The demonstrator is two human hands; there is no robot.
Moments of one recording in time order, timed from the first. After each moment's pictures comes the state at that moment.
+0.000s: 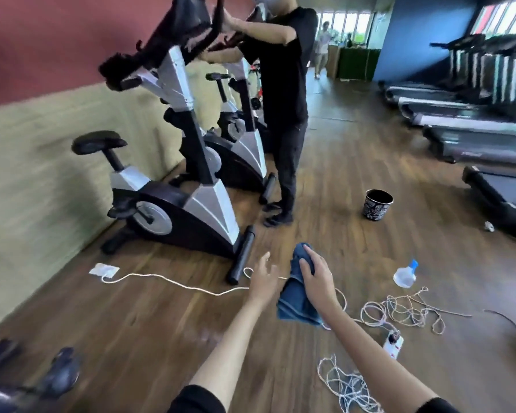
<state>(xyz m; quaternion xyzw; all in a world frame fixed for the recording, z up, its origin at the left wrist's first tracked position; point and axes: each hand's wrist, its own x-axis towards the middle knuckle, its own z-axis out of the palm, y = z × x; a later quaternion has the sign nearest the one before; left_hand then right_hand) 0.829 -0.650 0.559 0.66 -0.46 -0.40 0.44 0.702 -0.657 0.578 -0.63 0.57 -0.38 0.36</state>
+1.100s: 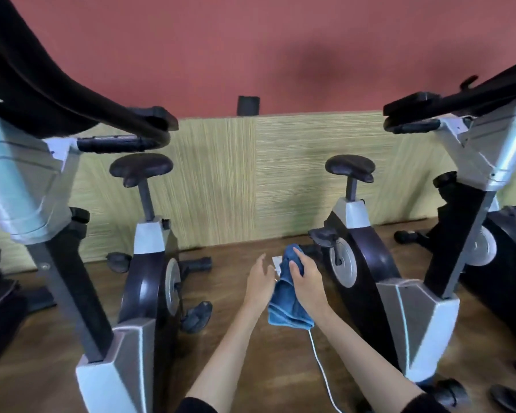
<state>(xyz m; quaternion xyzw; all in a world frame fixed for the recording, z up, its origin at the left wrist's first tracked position) 1.178 -0.779 0.594 0.81 0.00 -0.09 0.58 1.144 -0.886 0.597 -0.84 0.12 -0.12 0.52</state>
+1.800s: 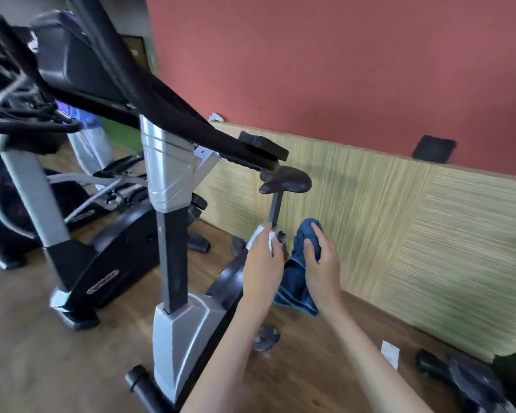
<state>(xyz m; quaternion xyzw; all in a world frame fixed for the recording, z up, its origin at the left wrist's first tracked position) 1.274 -0.762 0.707 0.80 0.24 0.28 0.47 1.333 -0.852 0.686 -0.75 -0.23 -0.05 0.61</state>
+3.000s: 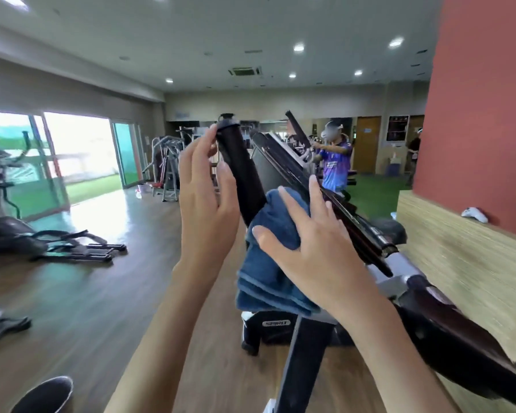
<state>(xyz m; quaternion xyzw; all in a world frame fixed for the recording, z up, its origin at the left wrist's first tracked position) 1.236 -0.605 0.933 0.60 0.34 0.71 -0.12 1.376 -0.649 0.917 -0.53 -0.77 0.01 0.36</state>
